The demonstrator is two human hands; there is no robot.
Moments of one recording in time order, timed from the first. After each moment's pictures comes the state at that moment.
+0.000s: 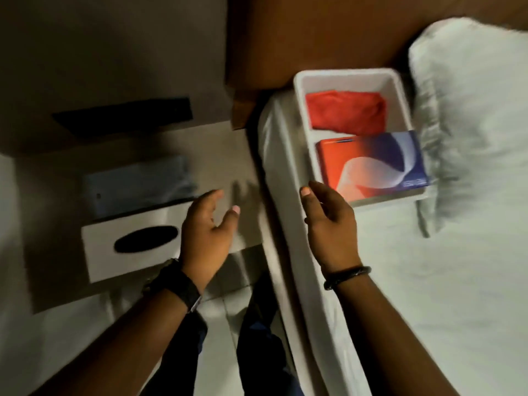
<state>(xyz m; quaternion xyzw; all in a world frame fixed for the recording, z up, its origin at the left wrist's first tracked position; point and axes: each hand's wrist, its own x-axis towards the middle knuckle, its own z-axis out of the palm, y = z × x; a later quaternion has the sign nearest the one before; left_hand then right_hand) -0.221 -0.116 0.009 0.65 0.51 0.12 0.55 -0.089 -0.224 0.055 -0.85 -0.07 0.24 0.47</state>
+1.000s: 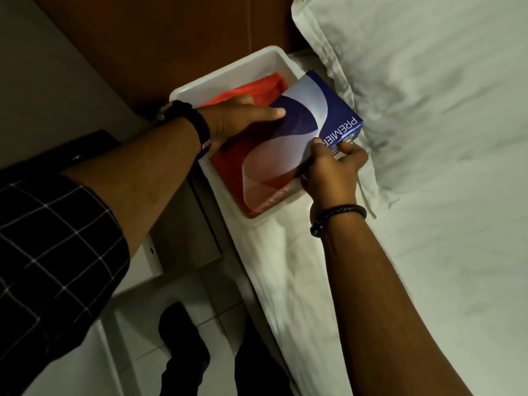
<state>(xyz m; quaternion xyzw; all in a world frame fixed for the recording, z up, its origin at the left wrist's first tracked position) 0.064 -0.119 0.052 0.73 0.24 -0.17 0.61 0.078 -0.303 0.044 -0.69 0.16 0.22 0.67</state>
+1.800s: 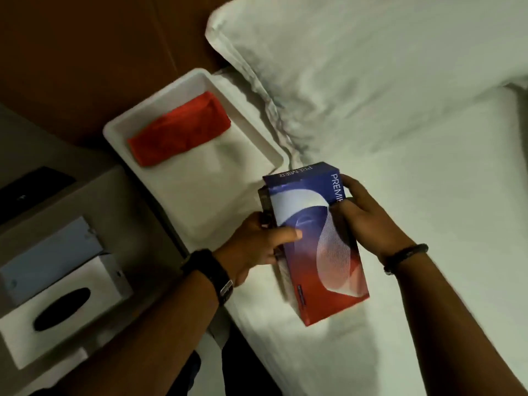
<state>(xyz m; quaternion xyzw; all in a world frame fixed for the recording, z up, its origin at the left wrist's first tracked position) 0.005 -0.312 0.055 0.53 0.31 -0.23 0.75 0.120 -0.484 0.079 -0.82 -0.06 0.35 0.45</state>
